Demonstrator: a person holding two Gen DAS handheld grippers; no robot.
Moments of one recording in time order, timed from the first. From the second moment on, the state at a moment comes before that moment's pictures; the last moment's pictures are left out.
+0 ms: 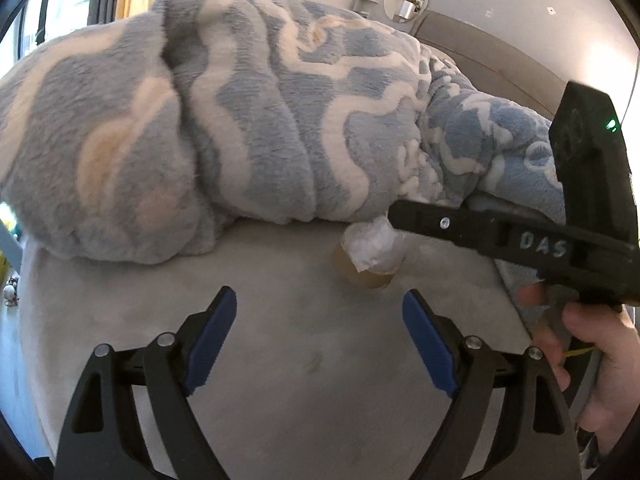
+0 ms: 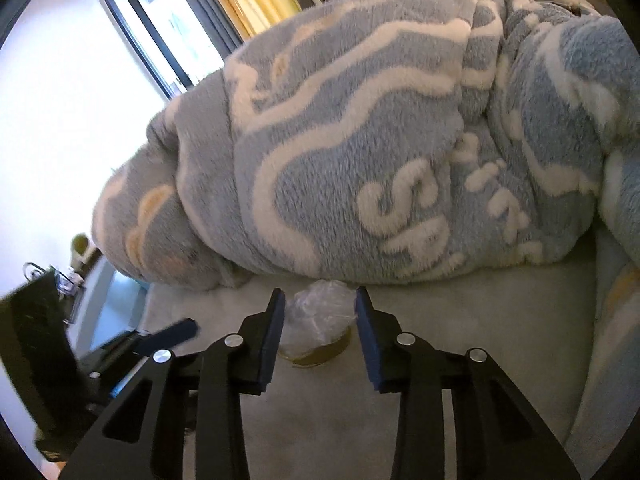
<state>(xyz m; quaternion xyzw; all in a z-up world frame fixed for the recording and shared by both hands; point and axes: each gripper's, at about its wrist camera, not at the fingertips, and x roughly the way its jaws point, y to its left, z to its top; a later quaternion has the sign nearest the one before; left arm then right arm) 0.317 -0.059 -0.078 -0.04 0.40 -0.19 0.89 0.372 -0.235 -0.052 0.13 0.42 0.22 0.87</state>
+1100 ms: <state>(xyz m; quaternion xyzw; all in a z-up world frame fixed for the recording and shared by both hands) 0.329 -0.135 -0.095 0.02 0.40 -0.23 0.89 0.367 -0.302 -0.063 0.23 0.47 0.26 0.81</state>
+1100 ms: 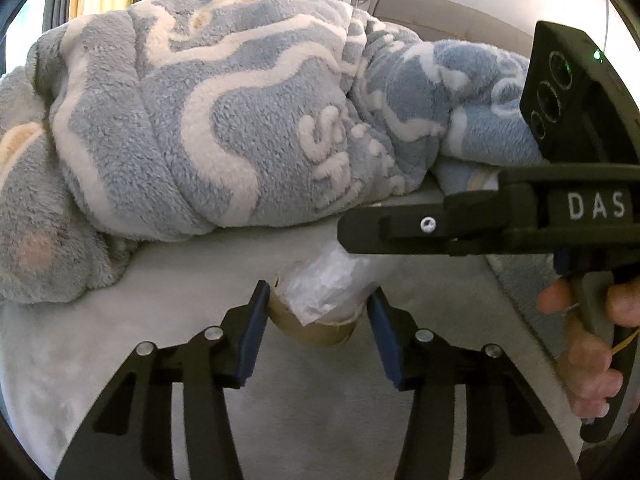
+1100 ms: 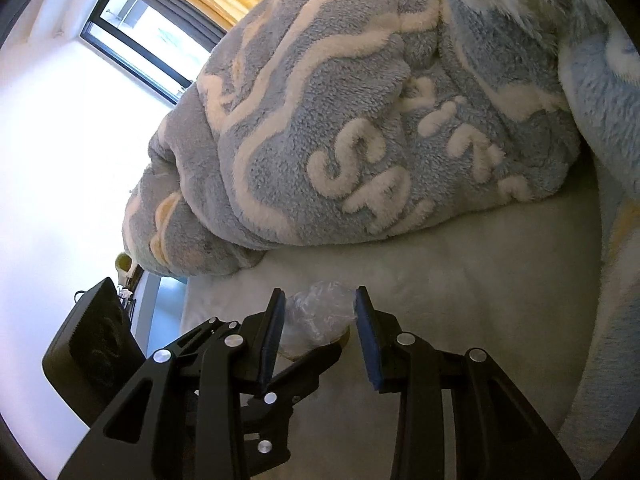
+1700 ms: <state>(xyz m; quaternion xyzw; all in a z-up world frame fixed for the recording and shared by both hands) 0.297 -0.101 -0.085 -0.01 0.40 -0.21 0.89 0.342 -0.275 -0.037 0.23 0.43 0.25 0.84</state>
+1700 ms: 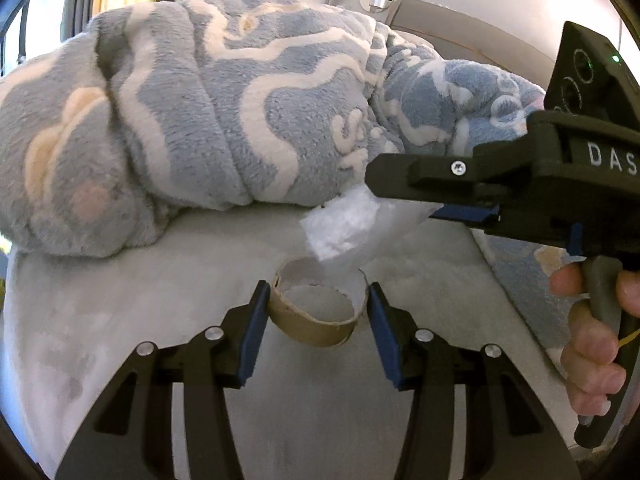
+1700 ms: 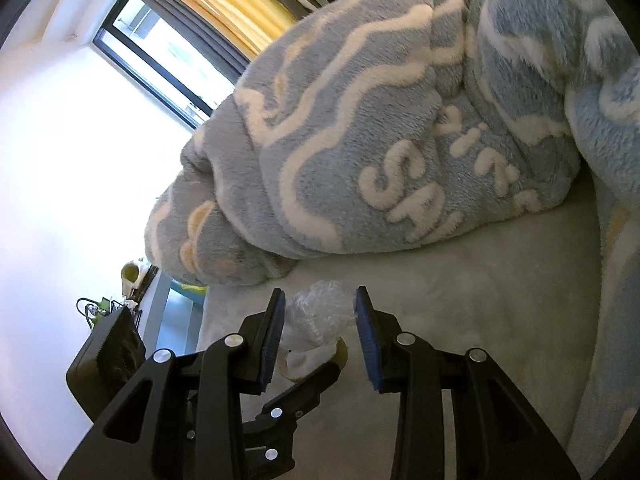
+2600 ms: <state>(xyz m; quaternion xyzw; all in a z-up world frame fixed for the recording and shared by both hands) 0.184 -0.036 -0.048 -0.02 0.39 -0.14 0.91 0.235 -0.215 -0.006 0.13 0.39 0.24 0.88</state>
